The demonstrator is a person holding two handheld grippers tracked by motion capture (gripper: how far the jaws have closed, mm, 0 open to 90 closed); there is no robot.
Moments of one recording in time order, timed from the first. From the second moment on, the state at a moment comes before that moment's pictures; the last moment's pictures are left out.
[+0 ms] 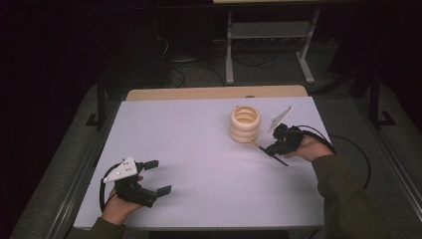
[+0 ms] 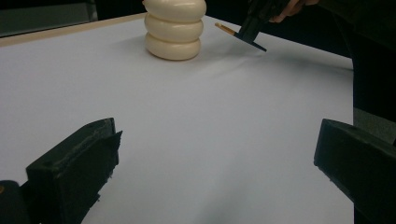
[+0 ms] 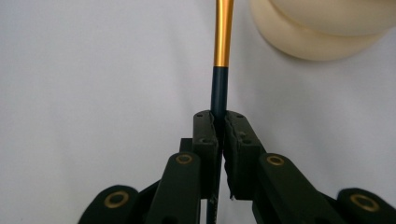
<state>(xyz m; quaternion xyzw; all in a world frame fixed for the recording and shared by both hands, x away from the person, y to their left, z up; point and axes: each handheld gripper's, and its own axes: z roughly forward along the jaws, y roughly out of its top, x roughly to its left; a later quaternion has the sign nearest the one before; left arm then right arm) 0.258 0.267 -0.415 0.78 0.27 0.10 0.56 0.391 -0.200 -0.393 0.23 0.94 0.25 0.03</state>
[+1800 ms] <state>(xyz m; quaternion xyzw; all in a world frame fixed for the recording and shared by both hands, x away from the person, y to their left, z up) 0.257 0.272 -0.415 0.78 0.27 0.10 0.56 0.365 -0.233 -0.380 0.36 0.78 0.49 0.14</state>
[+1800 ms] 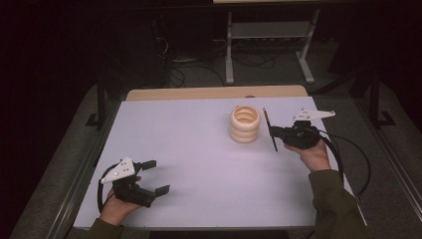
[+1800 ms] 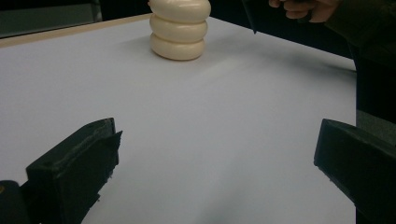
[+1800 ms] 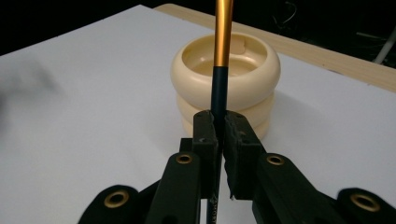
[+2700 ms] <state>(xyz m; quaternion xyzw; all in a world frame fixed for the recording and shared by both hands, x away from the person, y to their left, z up) 0.257 0.272 -0.414 0.78 0.27 0.11 0.56 0.379 -0.232 -0.363 0.38 0.73 0.54 0.18</state>
